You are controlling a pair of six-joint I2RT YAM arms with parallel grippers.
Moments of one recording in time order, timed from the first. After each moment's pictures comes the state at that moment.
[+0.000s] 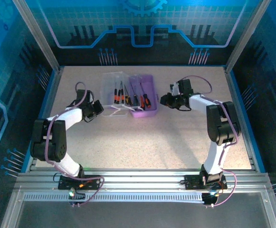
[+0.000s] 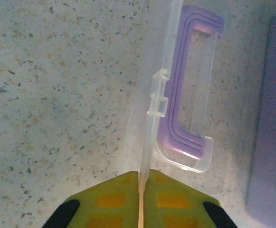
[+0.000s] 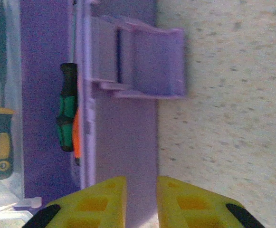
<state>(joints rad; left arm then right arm) -0.01 1.61 0.86 -0.18 0.21 -0.56 0.19 1.89 1.17 -0.19 -0.55 0.51</state>
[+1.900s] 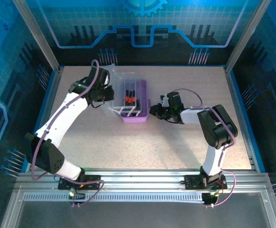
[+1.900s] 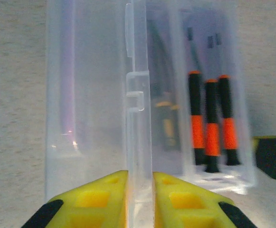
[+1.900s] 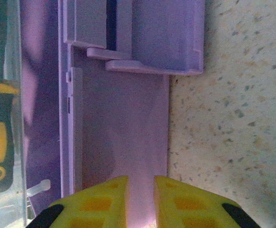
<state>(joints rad) -0.36 1.50 1.47 -0.89 -0.01 -0.43 0.39 1.87 0.90 0.24 -0.55 0.80</state>
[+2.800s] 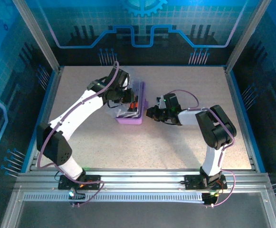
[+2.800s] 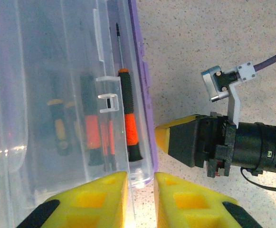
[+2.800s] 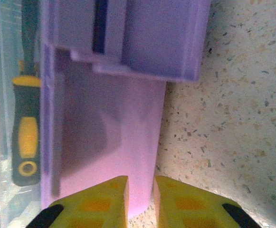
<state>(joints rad) -0.50 1.64 1.55 -0.86 0.08 -0.48 0.42 1.87 0.90 0.25 -0.58 0.80</state>
